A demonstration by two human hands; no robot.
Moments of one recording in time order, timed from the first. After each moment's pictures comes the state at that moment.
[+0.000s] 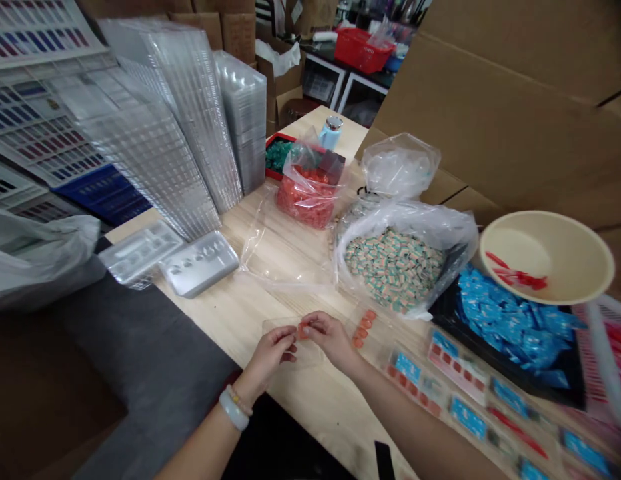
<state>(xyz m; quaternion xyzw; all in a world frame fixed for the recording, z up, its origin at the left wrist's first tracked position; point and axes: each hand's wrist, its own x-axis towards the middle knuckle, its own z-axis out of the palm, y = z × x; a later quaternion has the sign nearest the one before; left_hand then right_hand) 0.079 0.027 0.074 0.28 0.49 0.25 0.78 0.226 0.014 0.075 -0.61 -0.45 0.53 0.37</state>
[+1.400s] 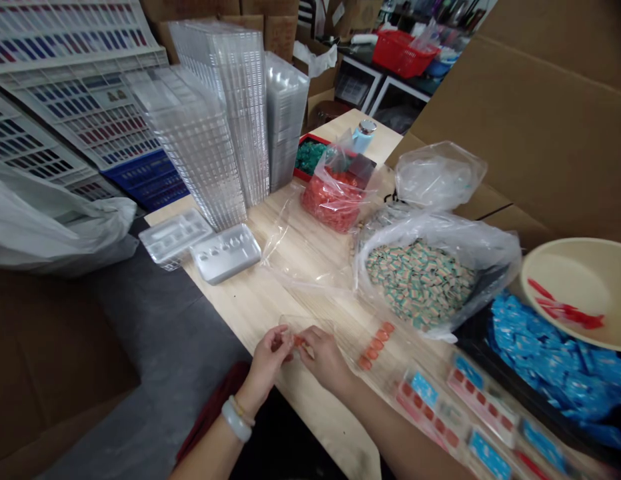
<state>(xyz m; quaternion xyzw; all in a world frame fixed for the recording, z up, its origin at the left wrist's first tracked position) 0.048 -0.002 0.052 0.29 0.58 0.33 0.69 0.191 0.001 0.067 -0.57 -0.74 0.32 0.15</state>
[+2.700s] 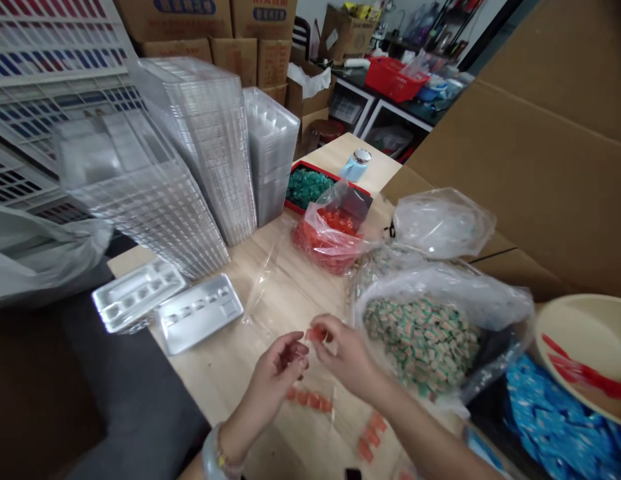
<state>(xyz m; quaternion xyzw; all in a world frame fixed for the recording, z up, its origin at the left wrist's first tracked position) 0.088 0.135 0.125 0.37 0.50 0.35 0.70 0.243 0.158 0.163 -0.57 -0.70 0.34 0.28</state>
